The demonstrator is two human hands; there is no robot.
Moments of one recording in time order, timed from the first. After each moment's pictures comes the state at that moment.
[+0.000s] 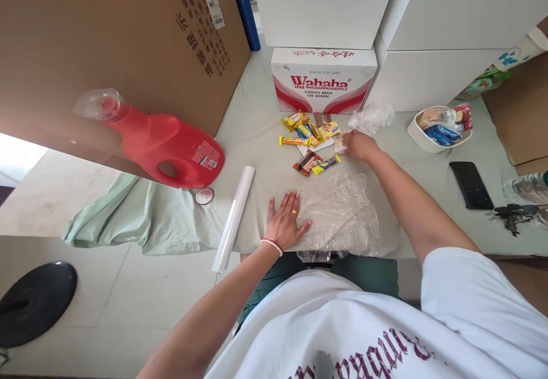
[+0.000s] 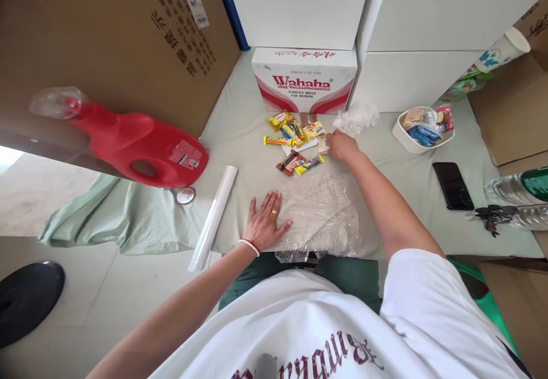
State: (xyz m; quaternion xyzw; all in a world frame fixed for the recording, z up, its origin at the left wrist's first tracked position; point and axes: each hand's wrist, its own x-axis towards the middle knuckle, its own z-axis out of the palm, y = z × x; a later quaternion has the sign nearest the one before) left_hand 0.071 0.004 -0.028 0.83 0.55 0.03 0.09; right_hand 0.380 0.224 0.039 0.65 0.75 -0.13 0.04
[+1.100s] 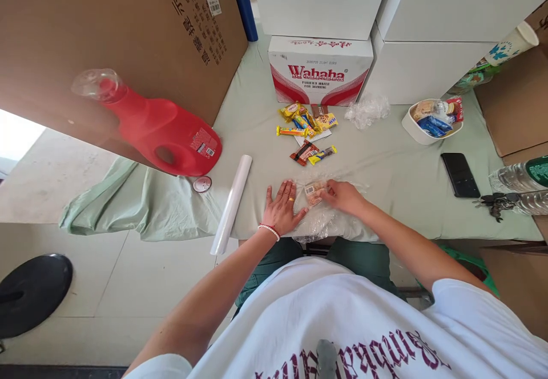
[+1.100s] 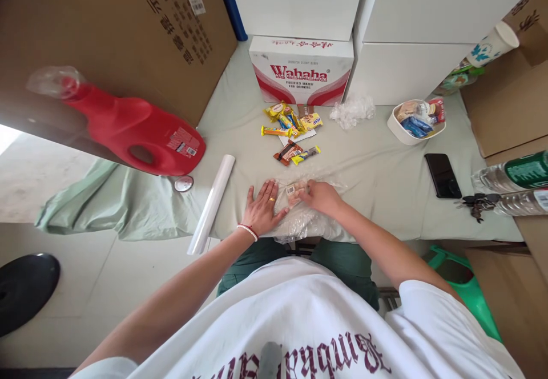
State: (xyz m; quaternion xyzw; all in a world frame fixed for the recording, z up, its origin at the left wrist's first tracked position) left_hand 0.074 0.004 -0.028 0.83 0.55 0.02 0.10; right_hand 0.315 0.041 0.039 0.63 0.67 -0.39 -0.03
